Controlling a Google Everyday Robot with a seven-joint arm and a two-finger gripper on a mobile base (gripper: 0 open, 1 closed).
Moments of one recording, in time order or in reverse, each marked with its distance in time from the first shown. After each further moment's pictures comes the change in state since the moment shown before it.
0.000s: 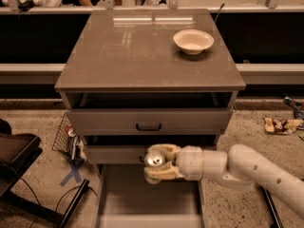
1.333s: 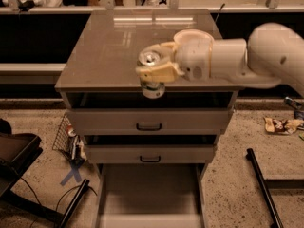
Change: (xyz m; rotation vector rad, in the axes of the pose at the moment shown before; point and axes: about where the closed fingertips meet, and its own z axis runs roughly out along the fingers) arm -0.277 -0.107 -0.005 0.112 0.095 -0.087
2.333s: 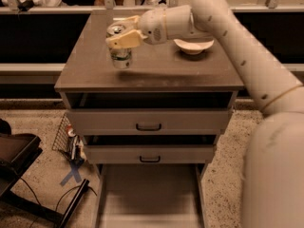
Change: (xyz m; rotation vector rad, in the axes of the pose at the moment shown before) arm -0.022 -0.100 0.121 -0.218 -0.039 0.004
